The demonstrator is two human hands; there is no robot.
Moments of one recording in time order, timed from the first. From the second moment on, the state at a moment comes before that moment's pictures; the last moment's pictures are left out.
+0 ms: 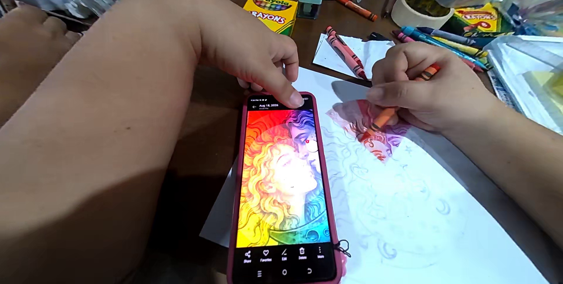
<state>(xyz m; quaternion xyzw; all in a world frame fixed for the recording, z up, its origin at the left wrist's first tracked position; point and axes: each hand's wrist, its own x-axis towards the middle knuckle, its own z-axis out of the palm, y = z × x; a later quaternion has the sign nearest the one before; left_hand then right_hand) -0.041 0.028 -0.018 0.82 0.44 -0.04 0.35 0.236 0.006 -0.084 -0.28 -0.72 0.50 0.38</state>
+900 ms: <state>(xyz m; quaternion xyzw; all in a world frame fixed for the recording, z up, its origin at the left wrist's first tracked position) -0.041 0.027 -0.018 0.82 0.45 -0.05 0.36 0.236 0.005 -0.083 -0.30 -0.72 0.49 0.39</state>
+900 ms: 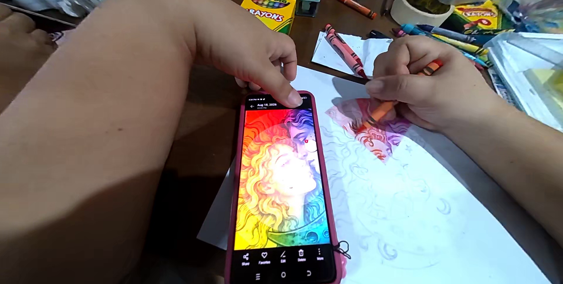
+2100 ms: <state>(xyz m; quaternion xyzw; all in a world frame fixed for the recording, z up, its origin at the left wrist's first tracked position) -0.039 0.025 -0.016 0.82 0.45 -0.05 0.35 0.237 0.003 -0.082 -0.31 -0.71 0.49 0.39</state>
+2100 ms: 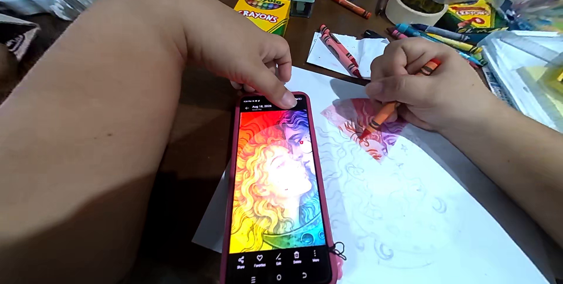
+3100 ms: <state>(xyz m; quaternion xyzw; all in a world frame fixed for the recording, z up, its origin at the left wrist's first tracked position) -0.040 0.027 -0.018 0.82 0.45 -0.04 0.36 0.237 0.000 -0.080 -0.35 -0.70 0.47 0.41</state>
